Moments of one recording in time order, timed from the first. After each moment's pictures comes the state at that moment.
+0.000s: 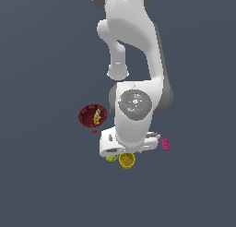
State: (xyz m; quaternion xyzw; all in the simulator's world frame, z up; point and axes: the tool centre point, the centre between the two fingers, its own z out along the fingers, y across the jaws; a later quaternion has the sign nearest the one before) arm 0.144 0.036 0.135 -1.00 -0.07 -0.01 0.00
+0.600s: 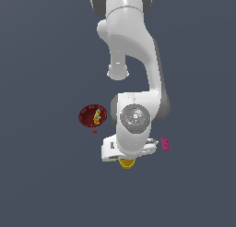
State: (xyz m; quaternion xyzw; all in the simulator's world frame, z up) arm 0.148 0.039 0.097 -1.00 -0.08 0.00 0.00
